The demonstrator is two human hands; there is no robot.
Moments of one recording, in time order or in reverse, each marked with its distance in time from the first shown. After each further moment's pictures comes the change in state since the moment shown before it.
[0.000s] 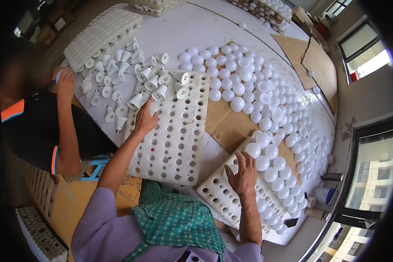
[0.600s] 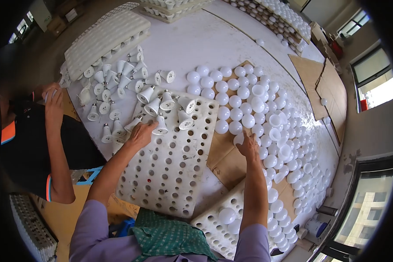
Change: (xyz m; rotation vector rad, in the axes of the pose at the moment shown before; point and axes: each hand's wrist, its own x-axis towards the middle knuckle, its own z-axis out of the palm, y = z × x) left_hand 0.076 -0.043 0.001 0.352 -0.406 -0.001; right_hand 0.280 0.086 0.132 -0.007 -0.371 0.140
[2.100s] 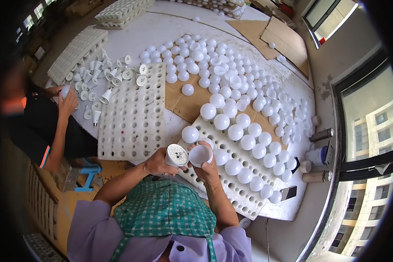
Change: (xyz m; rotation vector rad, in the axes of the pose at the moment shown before) left_hand -0.286 0.282 0.032 -1.351 -0.729 0.385; right_hand -0.423 0.012 0.054 2.213 0.006 -0.469
